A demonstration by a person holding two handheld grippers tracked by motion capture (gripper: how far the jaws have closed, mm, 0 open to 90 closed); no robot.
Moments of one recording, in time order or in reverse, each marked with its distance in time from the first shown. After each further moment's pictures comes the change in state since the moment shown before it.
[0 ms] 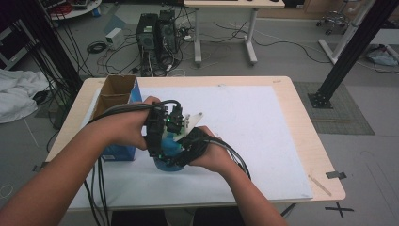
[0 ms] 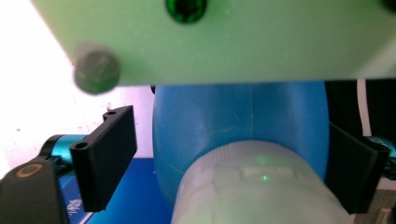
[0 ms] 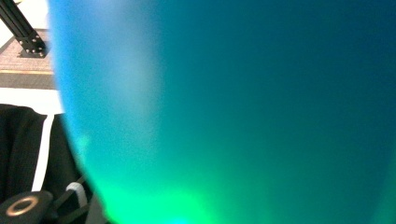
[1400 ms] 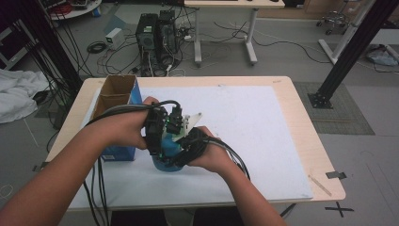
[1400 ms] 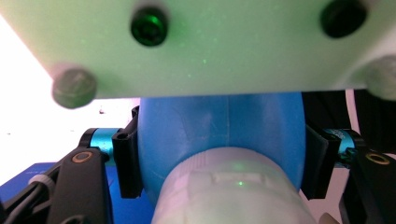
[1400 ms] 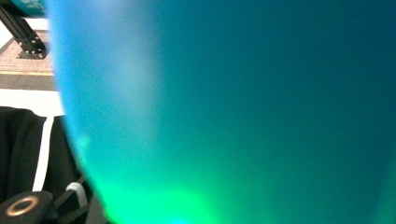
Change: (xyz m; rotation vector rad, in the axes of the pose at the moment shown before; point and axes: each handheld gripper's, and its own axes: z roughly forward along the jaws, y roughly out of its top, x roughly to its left) left arm -0.004 -0.001 -0.004 -0.011 -0.022 0.006; right arm 0.001 0.002 0.001 -0.007 0.003 -0.007
